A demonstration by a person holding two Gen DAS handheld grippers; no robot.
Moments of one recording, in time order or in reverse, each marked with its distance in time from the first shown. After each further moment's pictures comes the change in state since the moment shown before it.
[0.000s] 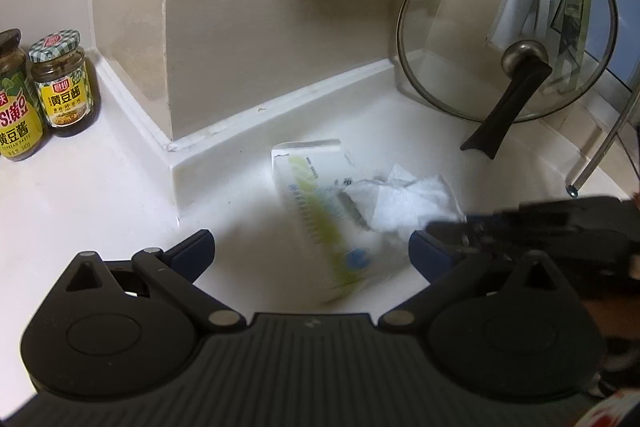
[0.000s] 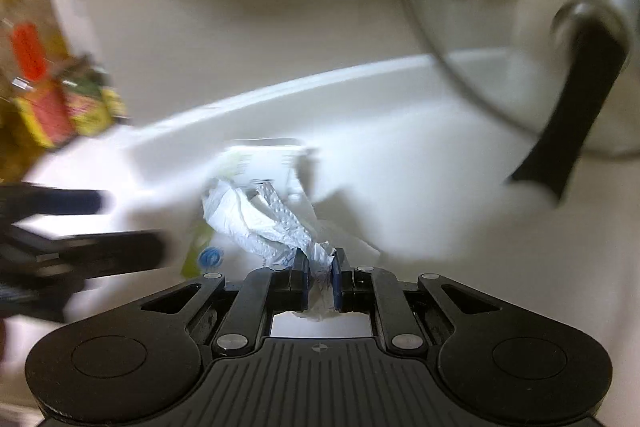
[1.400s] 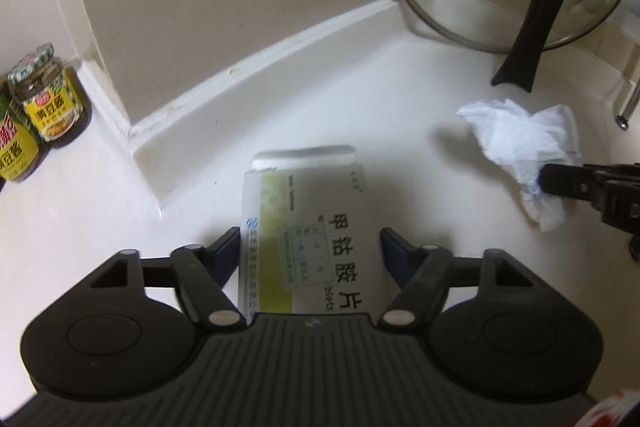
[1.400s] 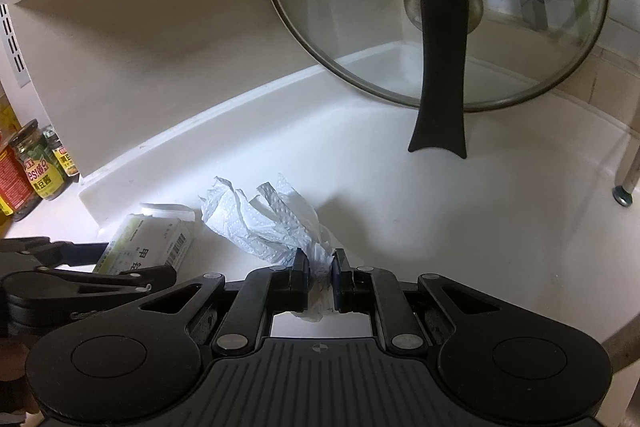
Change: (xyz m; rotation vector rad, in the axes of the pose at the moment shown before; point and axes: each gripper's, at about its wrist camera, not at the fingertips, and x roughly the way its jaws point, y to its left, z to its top) left arm 0.043 -0.035 -0.015 0.149 0.092 0.158; right arm -0.037 -0.024 -0.030 0.198 -0.130 -0.206
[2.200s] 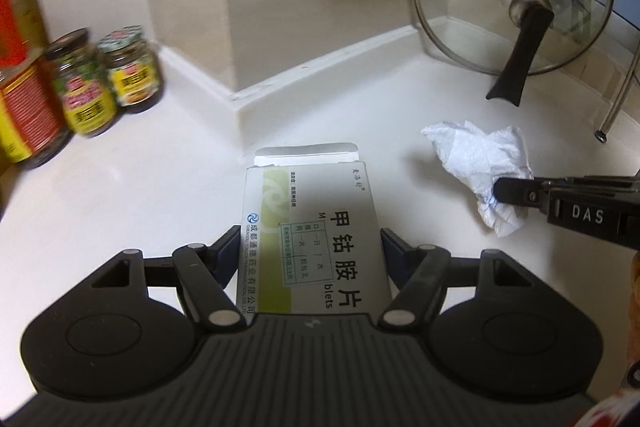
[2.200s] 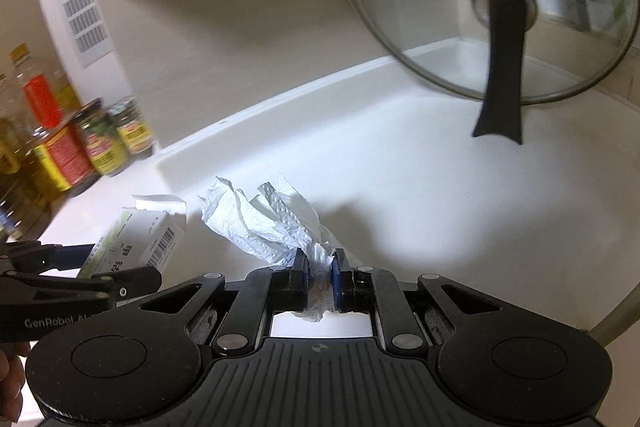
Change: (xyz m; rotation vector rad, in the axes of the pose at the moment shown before) left arm -0.094 0.028 -0.046 -0.091 -0.059 0.022; right arm -0.028 0.038 -0.023 -0.046 0.015 0.152
